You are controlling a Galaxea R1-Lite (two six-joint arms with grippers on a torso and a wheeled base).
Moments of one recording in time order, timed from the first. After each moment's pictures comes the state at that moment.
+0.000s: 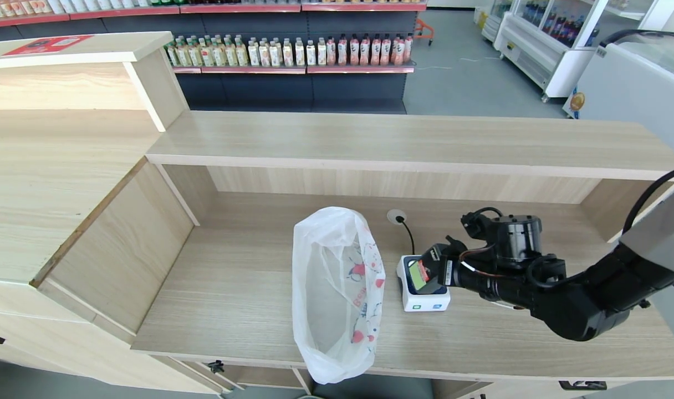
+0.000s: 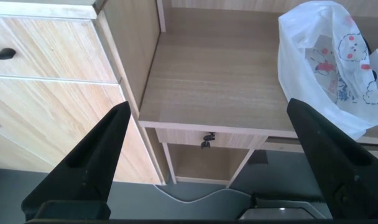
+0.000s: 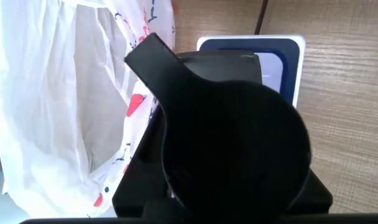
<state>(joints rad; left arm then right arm) 0.00 0.00 0.00 0.00 0.00 0.00 0.34 2.05 -0.76 -0.84 0.12 0.28</state>
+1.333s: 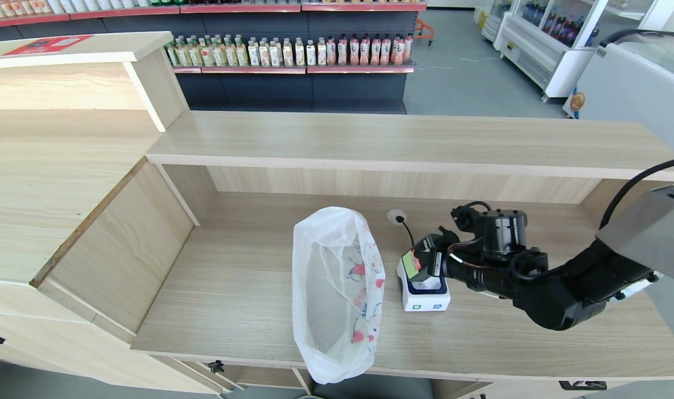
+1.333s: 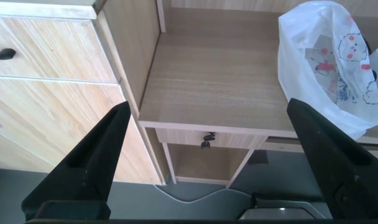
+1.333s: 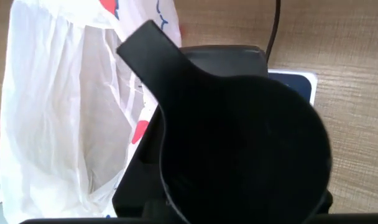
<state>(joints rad) 0.00 0.00 0.00 0.00 0.00 0.00 0.35 2.09 -0.85 -0.85 0.11 0.26</state>
